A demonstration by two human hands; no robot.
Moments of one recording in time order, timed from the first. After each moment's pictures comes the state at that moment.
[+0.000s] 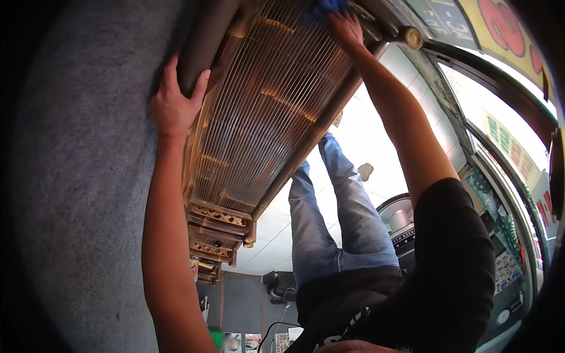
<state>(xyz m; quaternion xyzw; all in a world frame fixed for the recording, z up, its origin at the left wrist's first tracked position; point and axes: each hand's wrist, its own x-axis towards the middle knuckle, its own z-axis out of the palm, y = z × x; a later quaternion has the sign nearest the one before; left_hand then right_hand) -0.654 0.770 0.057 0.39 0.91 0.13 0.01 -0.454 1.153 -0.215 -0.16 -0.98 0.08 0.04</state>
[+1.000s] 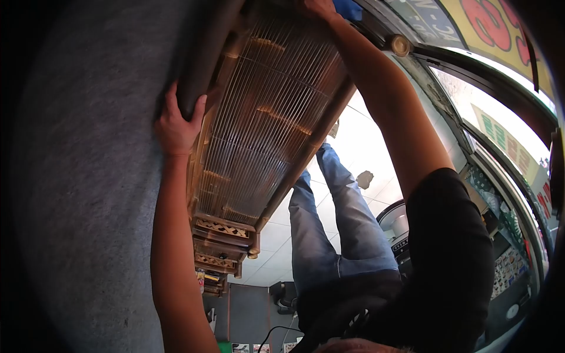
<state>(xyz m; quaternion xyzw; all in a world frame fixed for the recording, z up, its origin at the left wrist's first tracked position) -0.655 0.768 0.055 0.38 0.92 0.12 0.05 -0.587 1.191 -0.157 -0.15 -0.98 0.07 0.11</state>
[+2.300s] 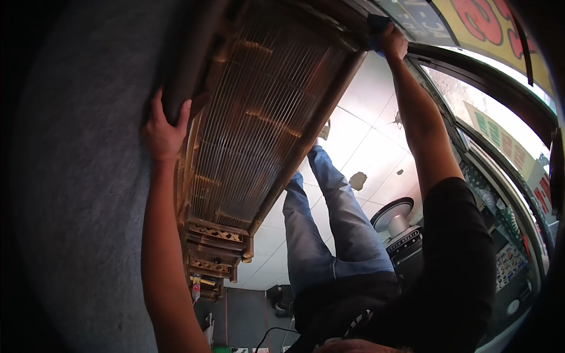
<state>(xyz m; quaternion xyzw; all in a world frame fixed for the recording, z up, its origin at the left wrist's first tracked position) -0.654 0.768 0.054 0.37 0.92 0.12 0.03 -0.367 1.303 -0.131 -0.65 -0.76 0.11 0.01</state>
